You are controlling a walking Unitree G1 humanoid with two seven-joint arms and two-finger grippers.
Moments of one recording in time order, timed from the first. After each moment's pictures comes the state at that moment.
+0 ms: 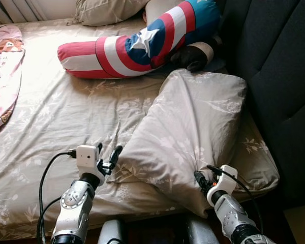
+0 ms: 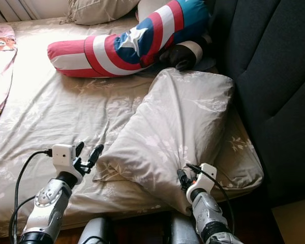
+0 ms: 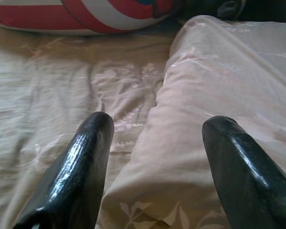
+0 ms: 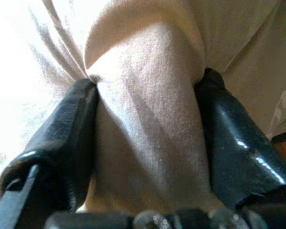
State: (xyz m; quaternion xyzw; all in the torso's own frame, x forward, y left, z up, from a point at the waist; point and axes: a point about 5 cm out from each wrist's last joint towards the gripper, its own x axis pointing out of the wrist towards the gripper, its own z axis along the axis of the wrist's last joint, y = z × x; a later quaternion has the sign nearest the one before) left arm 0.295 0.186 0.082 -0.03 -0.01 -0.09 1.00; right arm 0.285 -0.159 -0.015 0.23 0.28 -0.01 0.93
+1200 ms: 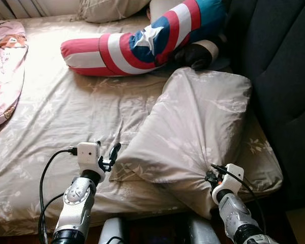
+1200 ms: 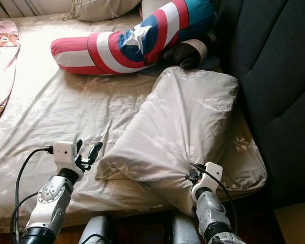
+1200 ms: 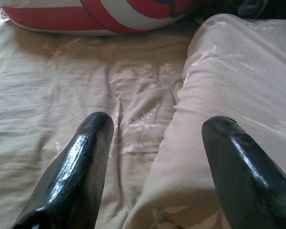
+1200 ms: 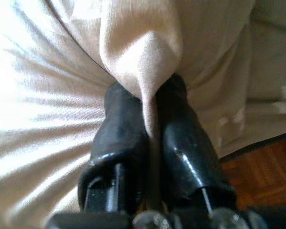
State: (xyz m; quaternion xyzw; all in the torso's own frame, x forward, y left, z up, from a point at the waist) left arm 0.304 0.183 0.084 -0.02 -0.02 -0.07 1.00; right arm 0.292 -0.186 -0.006 0.18 0.25 -0.09 0.95
